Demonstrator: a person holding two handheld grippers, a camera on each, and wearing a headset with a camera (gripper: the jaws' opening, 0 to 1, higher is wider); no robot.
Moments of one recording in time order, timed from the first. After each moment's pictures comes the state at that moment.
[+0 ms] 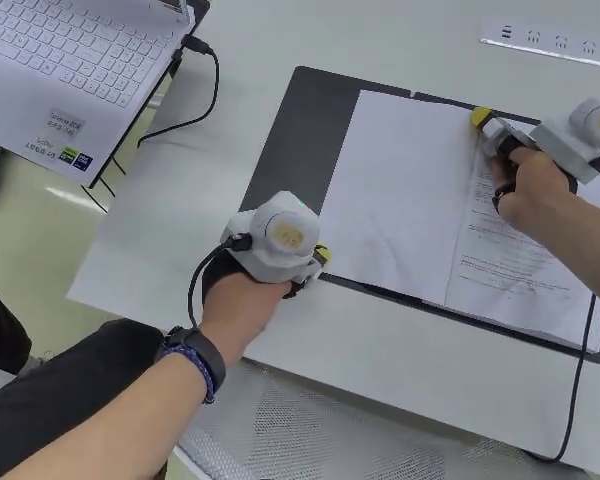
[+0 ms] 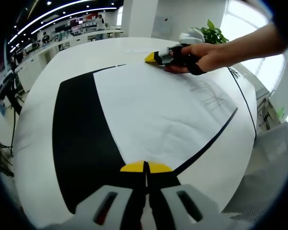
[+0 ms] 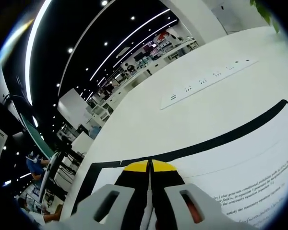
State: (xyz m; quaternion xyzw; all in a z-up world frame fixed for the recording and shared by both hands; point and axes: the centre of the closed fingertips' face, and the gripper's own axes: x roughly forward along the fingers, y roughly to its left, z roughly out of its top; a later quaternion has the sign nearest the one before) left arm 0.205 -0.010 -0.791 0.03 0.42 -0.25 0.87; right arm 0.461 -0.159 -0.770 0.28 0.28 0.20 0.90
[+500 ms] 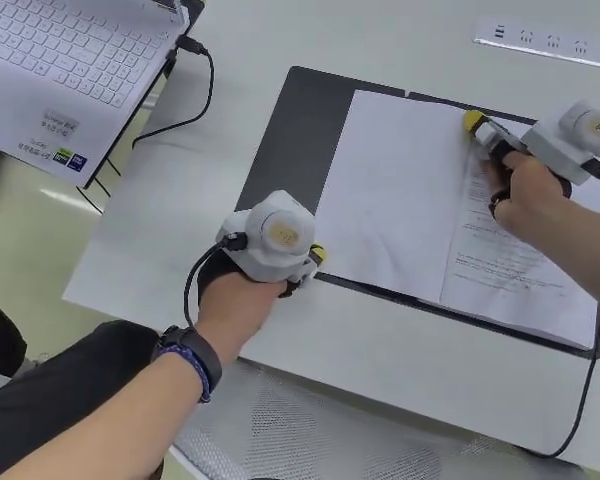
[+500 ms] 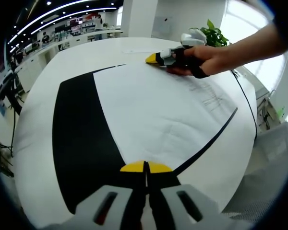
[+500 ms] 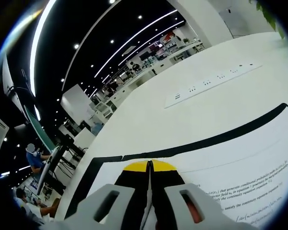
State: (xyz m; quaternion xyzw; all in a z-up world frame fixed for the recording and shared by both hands) left arm 0.205 -0.010 -0.791 0.03 0.42 -0.25 0.87; right arm 0.451 -0.161 -0.769 0.26 0.27 0.22 0.90
